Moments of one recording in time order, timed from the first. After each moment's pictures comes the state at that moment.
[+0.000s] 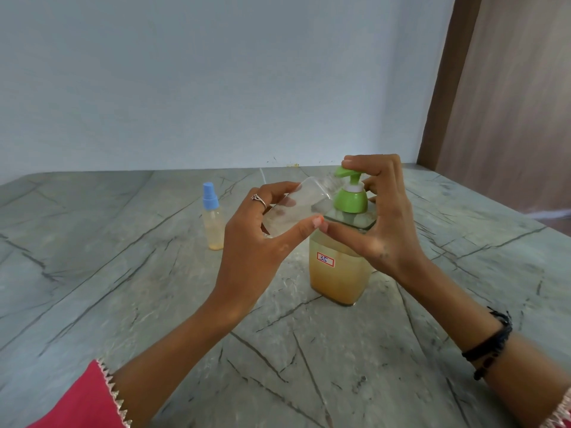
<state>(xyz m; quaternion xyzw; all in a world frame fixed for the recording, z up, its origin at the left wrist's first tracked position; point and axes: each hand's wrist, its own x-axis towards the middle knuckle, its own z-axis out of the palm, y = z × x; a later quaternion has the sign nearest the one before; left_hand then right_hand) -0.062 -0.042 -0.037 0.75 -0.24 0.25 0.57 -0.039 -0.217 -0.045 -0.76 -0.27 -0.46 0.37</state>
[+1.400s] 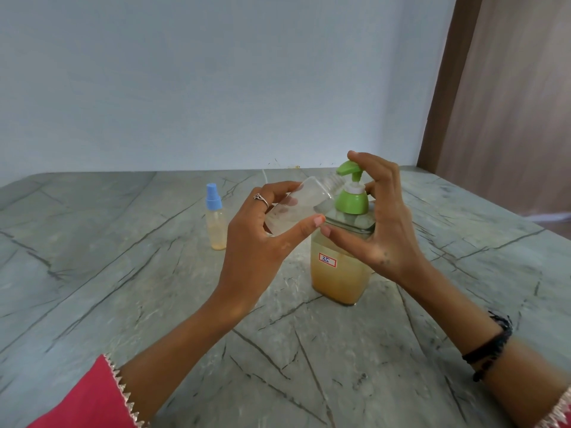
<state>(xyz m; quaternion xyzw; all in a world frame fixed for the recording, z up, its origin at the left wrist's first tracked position) -0.061 -0.041 -0.036 0.75 -0.24 0.26 0.57 -0.040 -0.220 -0.048 -0.78 -0.28 -0.44 0.34</state>
